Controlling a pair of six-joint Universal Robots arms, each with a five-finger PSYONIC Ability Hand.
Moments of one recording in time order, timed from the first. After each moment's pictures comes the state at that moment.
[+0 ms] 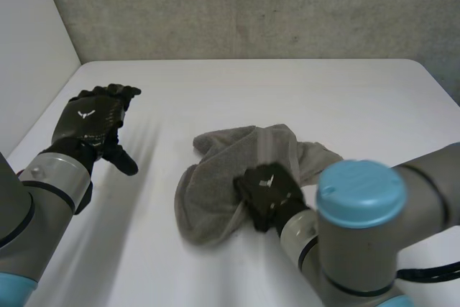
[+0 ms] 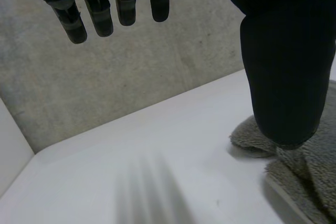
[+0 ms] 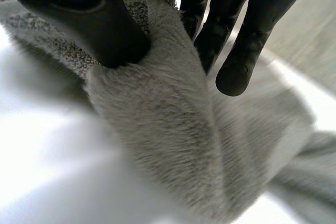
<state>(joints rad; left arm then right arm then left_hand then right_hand) 4.33 -1.62 -1.84 3.34 -1.63 3.20 2.31 -1.14 1.63 -0.16 1.58 2.90 0.18 0.18 0.18 0.18 0.03 1.33 1.32 1.31 1.34 1.17</state>
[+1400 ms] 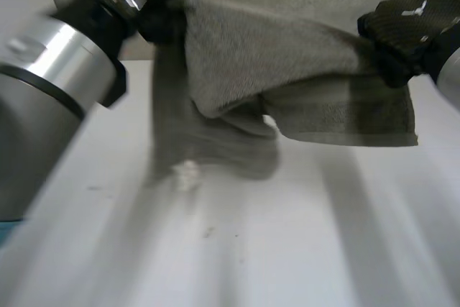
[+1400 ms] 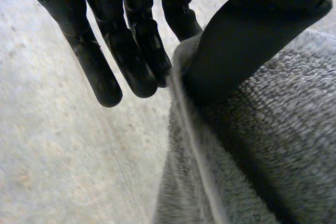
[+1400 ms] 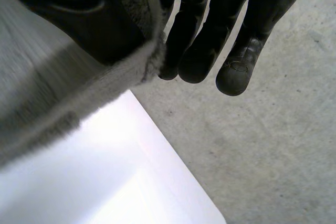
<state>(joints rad) 4.12 -1.59 -1.32 3.20 -1.52 3.22 1.96 -1.50 1.20 0.40 1.54 2.56 1.18 1.22 1.22 1.22 1.03 1.34 1.32 1.33 1.34 1.17</state>
